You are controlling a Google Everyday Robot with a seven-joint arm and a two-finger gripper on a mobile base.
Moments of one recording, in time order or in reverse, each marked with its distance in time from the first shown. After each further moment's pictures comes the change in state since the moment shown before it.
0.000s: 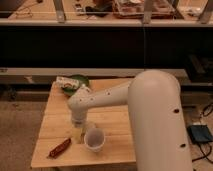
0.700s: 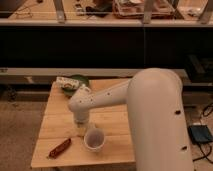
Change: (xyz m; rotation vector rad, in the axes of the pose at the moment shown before) arm -0.018 -0.002 -0.009 -0.029 -0.083 0.048
